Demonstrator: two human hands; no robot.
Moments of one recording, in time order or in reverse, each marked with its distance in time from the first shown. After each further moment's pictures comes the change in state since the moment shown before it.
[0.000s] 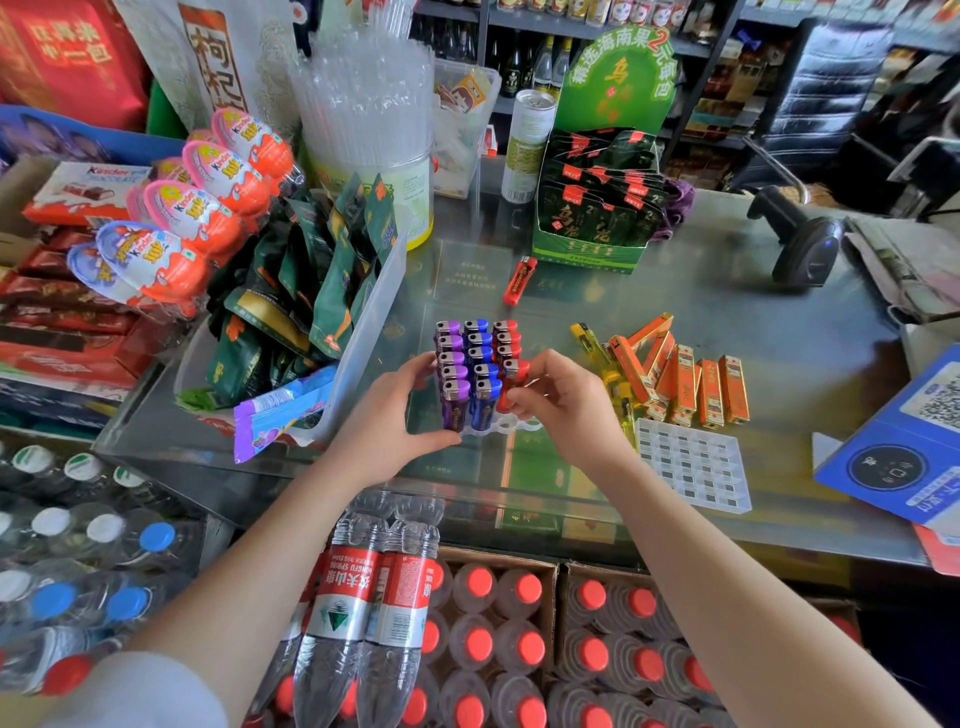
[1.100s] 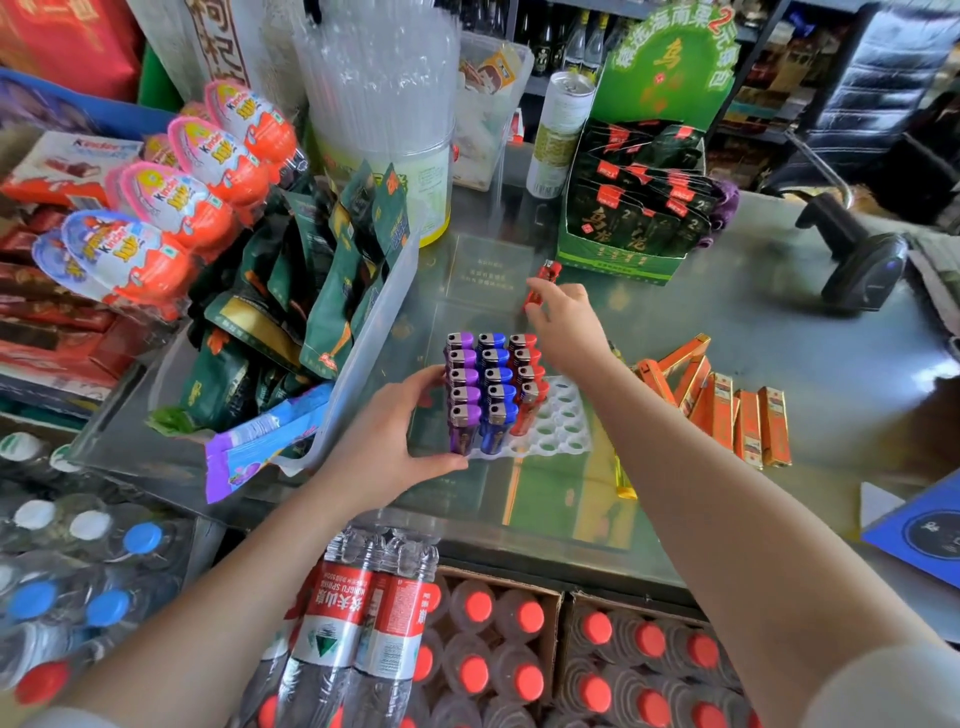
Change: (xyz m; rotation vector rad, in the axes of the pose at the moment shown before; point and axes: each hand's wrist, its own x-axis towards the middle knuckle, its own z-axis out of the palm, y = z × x) left_hand 0.005 0.006 -0.006 -0.009 0.014 0.016; right_hand 0.129 0.026 0.008 -0.432 -0.033 0.206
